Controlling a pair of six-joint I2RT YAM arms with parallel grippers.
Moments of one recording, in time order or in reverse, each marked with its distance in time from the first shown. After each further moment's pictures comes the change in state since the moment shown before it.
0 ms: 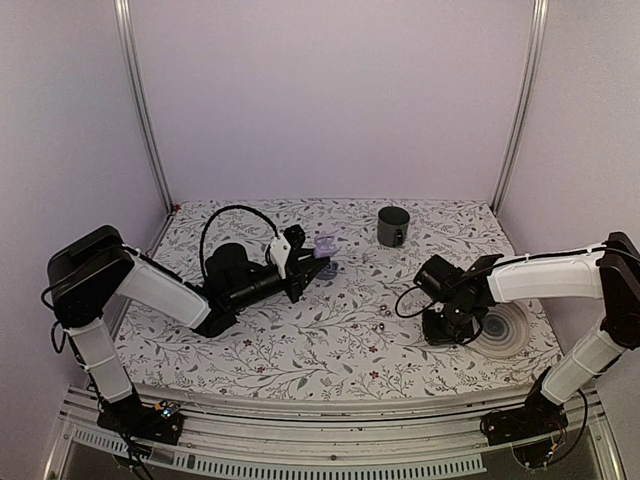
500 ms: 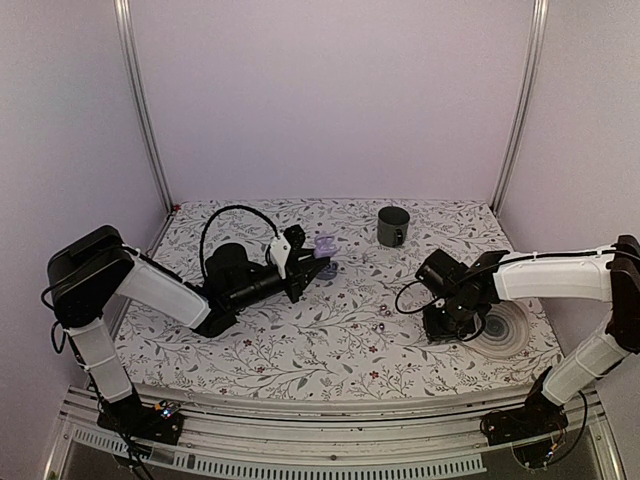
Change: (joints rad) left arm 0.000 0.000 0.000 0.000 0.003 0.000; right arm 0.008 -0.039 0.029 -0.032 0.005 -0.025
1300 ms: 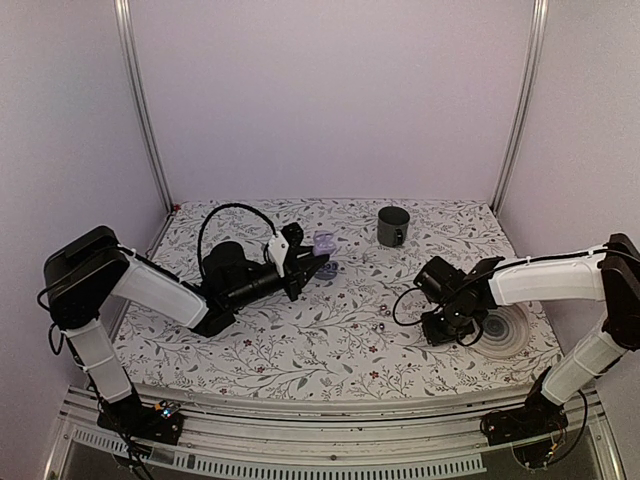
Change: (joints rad) left arm 0.000 -0.023 -0.004 0.000 0.000 0.008; right arm 0.002 0.026 -0.039 0.077 0.037 -0.156
